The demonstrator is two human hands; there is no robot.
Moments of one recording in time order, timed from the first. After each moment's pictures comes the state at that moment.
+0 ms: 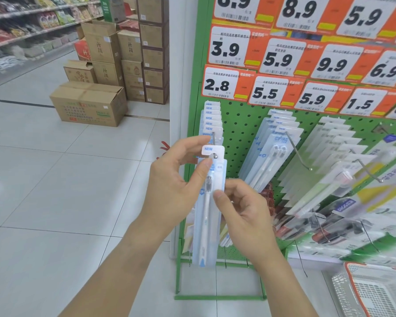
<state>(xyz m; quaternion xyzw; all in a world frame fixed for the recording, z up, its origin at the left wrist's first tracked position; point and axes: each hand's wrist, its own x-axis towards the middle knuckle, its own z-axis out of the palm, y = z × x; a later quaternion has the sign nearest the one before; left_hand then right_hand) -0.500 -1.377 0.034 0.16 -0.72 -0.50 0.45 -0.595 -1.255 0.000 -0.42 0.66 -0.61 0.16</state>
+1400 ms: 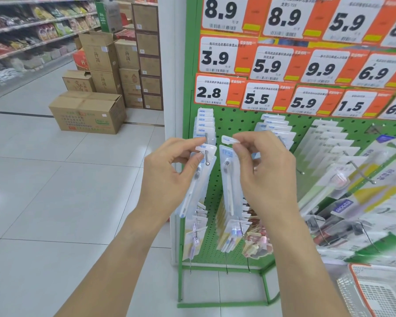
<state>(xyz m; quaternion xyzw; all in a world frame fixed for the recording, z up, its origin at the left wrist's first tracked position) -0.518 -1.400 0.036 0.17 -0.75 -0.42 0.48 -0.642 -1.277 0.058 -0.46 0.72 -0.49 -0.19</state>
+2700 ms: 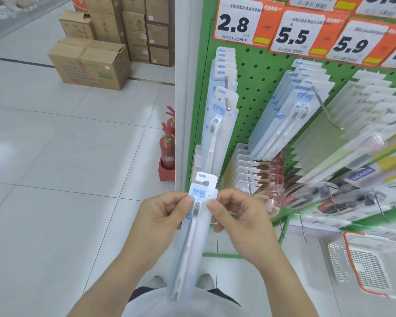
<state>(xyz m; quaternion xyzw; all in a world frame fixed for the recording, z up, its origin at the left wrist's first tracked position) -0.432 -1.332 -0.057 0.35 -0.58 -0.70 0.24 -0.571 -1.224 -0.053 -0.34 0.66 -0.58 0.33</state>
